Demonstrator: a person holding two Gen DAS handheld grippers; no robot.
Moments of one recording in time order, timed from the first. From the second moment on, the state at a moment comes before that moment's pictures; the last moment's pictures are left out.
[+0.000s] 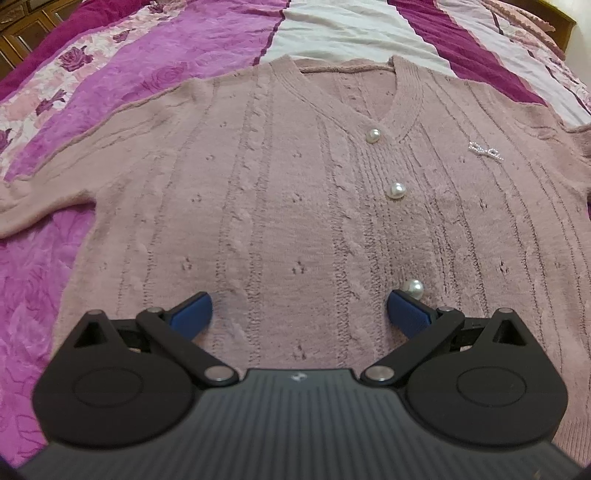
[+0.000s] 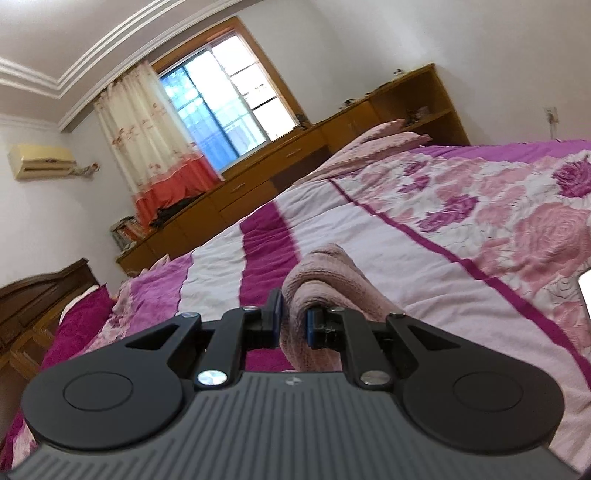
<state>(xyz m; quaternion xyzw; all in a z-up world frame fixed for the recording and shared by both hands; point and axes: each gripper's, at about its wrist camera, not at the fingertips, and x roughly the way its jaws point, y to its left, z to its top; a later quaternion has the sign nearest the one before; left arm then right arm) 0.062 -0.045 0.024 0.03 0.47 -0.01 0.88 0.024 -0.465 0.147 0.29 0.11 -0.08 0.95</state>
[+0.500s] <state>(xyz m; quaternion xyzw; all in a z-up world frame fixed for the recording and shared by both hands) 0.050 0.011 0.064 0.02 0.42 0.03 0.91 0.050 -0.343 0.188 0.24 0.13 -0.01 0.96</state>
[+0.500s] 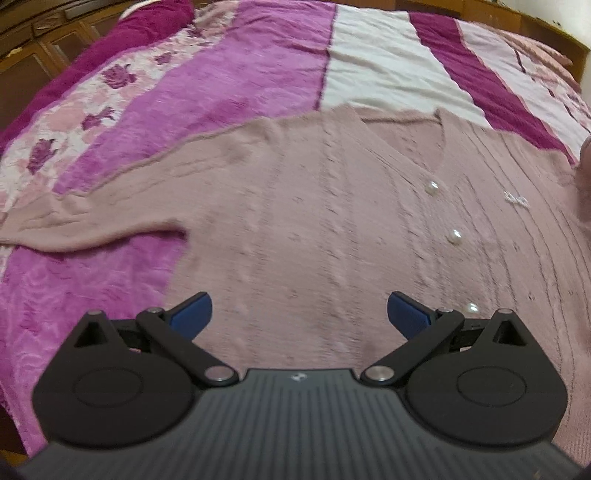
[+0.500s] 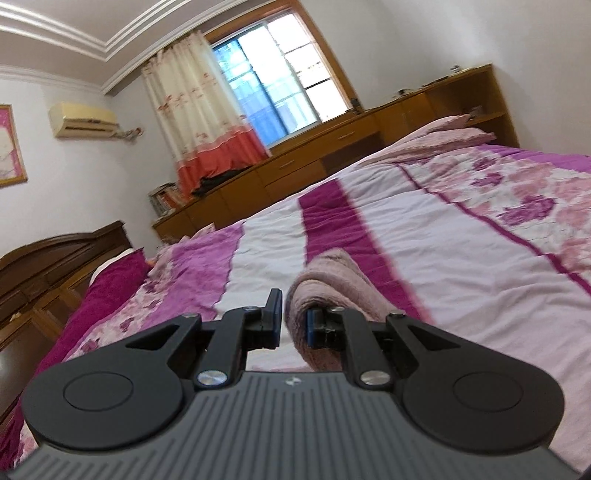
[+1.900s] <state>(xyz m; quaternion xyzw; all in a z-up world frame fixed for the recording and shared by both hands) 0.039 0.113 0.052 -0.05 0.42 0.09 0.90 0.162 -0.075 0.048 0.13 0.32 0.08 0.93</state>
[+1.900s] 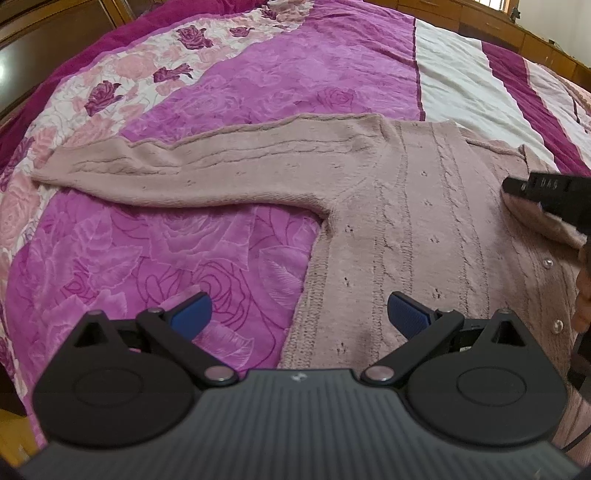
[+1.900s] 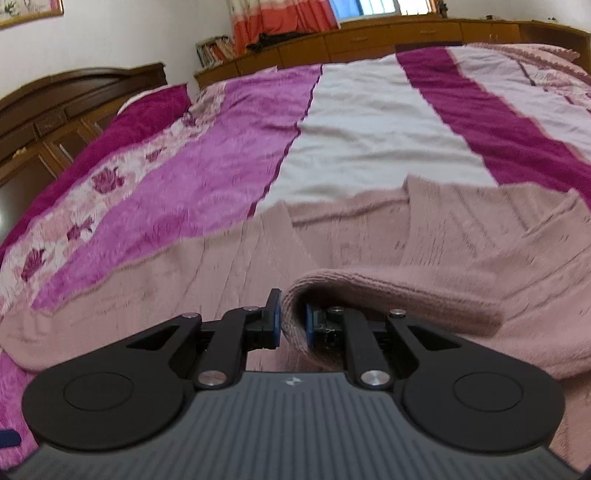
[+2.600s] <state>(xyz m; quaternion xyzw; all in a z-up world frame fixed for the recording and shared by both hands) 0.037 0.106 0.052 -0.05 0.42 0.08 0.90 0.120 -0.078 0.048 0.16 0.35 0.12 0.91</state>
